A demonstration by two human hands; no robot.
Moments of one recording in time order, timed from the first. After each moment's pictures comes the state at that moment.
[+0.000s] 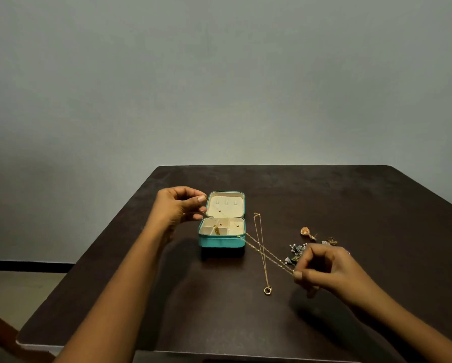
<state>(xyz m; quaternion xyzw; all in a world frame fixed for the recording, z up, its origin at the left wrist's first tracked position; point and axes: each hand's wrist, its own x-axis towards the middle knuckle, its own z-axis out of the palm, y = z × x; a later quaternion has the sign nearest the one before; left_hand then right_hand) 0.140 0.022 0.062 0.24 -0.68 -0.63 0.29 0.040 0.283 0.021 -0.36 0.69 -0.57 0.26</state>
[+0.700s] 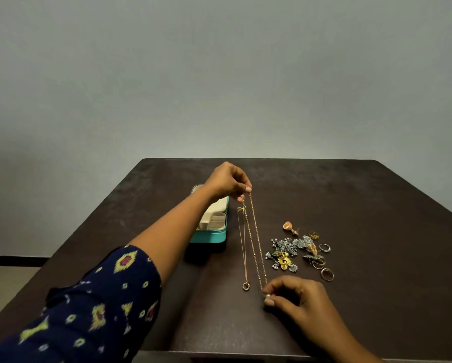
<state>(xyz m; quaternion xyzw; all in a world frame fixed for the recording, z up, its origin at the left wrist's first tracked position) 0.011 0.046 0.059 0.11 -0.85 -0.50 0.11 0.056 0.293 -0.034 -0.39 0.78 -0.47 0.13</state>
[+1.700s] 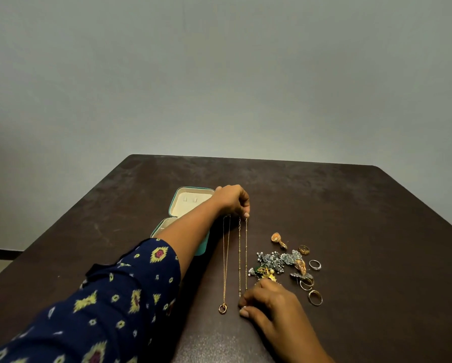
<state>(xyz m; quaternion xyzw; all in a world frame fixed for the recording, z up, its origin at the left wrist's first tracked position) -0.062 0.043 0.008 0.12 -0.97 -0.21 0.00 0.022 0.272 -0.057 -0.48 0.79 -0.39 0.06</state>
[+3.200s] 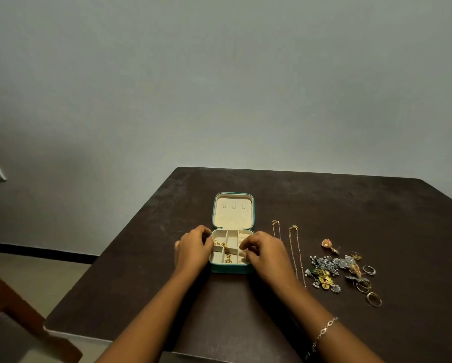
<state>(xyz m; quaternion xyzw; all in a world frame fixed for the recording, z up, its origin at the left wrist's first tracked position) 0.137 0.009 -0.030 0.40 -0.84 -0.27 0.24 0.051 0.147 -0.013 -0.42 0.83 -0.37 0.02</state>
